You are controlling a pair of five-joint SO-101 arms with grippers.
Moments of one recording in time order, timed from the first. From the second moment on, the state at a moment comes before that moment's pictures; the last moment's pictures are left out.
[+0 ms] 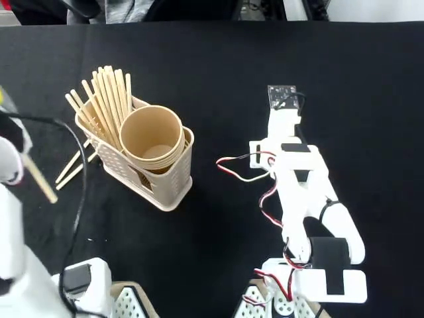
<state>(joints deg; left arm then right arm) -23.8 -47.7 -12.8 72.0 8.4 0.6 -7.4 46.9 34.2 0.8</state>
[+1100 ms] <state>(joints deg) -10.3 -46.0 38.6 4.0 20.1 0.6 -7.4 47.0 34.2 0.8</state>
